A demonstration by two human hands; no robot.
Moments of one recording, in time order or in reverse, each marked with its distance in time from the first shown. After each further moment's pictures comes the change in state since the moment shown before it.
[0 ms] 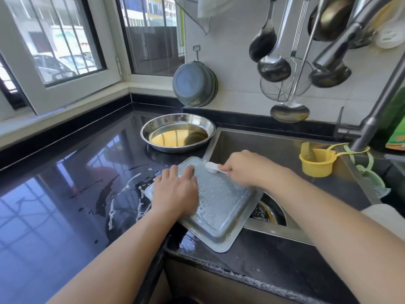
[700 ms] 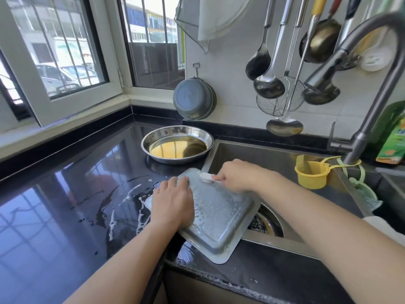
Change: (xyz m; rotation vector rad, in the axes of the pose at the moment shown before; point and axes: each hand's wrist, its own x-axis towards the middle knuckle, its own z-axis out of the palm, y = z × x) left_hand 0.000 -0.006 0.003 -0.038 0.084 0.023; right_hand 0.009 -0.007 -0.013 -0.023 -0.052 -0.043
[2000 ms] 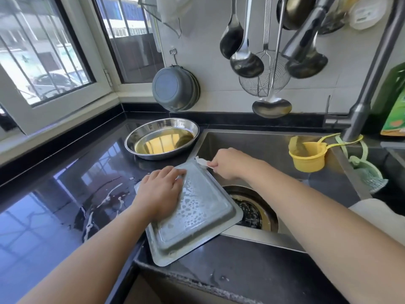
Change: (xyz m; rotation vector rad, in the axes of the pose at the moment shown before) left_hand 0.025 0.014 0.003 0.038 -0.099 0.127; right_hand 0.020 0.055 0.022 0.214 0.061 0.014
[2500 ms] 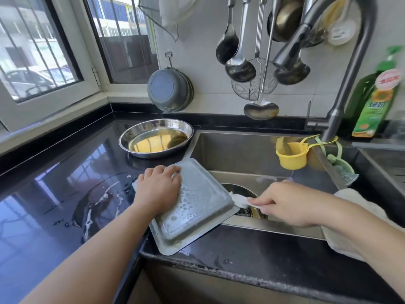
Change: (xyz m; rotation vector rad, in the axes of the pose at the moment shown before) left_hand -0.003 -0.002 0.002 -0.034 0.017 -0.097; right_hand -0.159 0.034 0.005 0.010 -0.120 0.064
